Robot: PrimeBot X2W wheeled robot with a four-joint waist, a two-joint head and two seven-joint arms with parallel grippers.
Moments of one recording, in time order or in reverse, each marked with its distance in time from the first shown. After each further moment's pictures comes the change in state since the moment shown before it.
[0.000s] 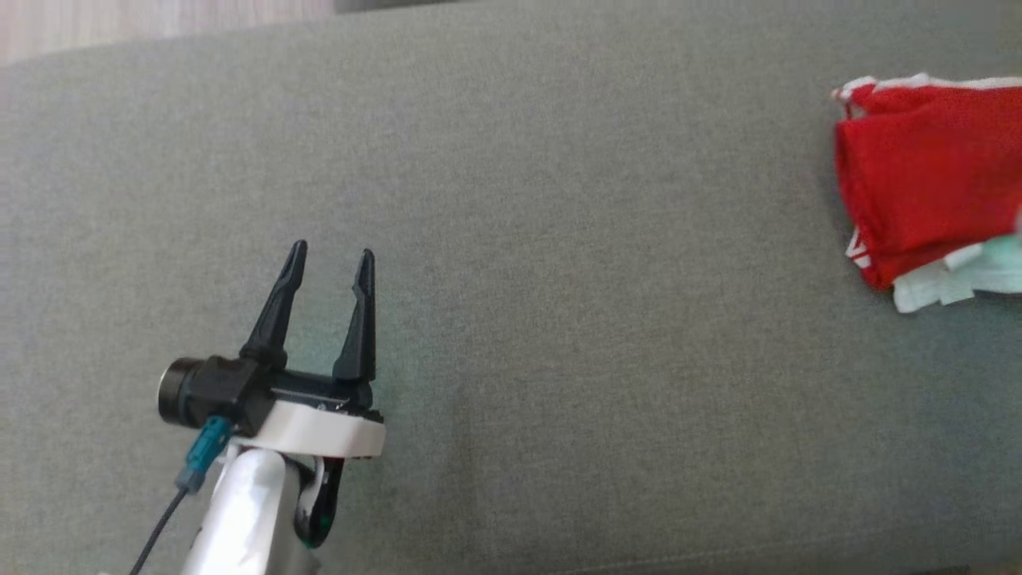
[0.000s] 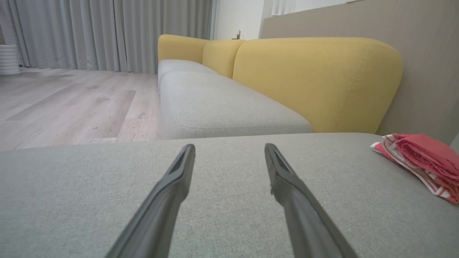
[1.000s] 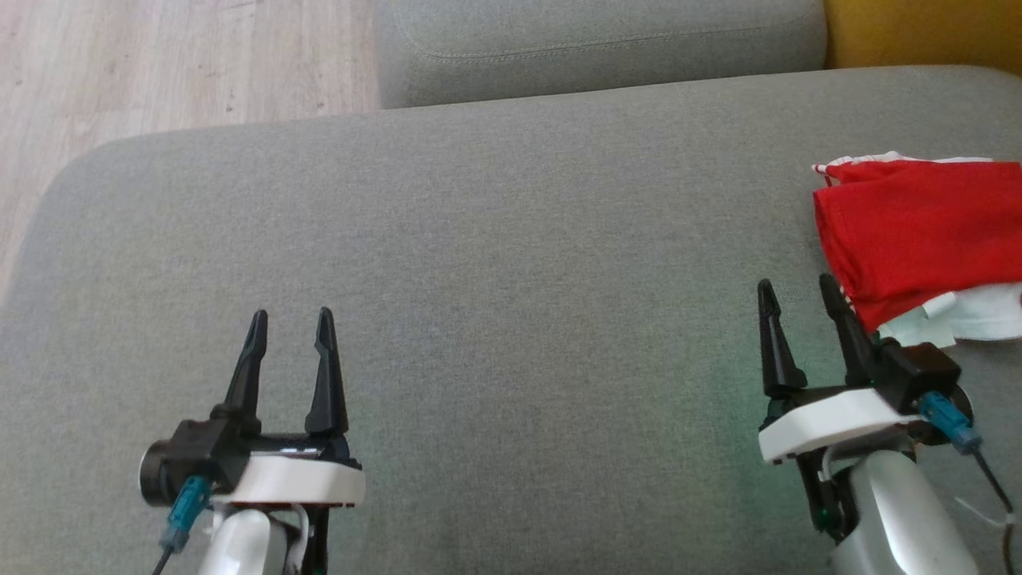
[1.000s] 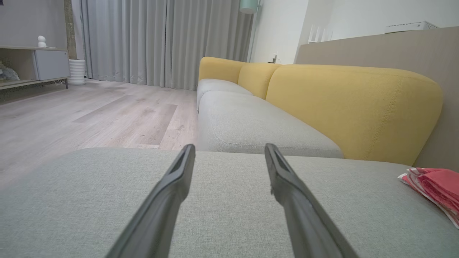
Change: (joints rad) left arm 0.132 0.000 0.040 -0.026 -0.072 0.085 0.000; right arm 0.475 0.273 0.327 -0.216 0.445 0.000 -0.181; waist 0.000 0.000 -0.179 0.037
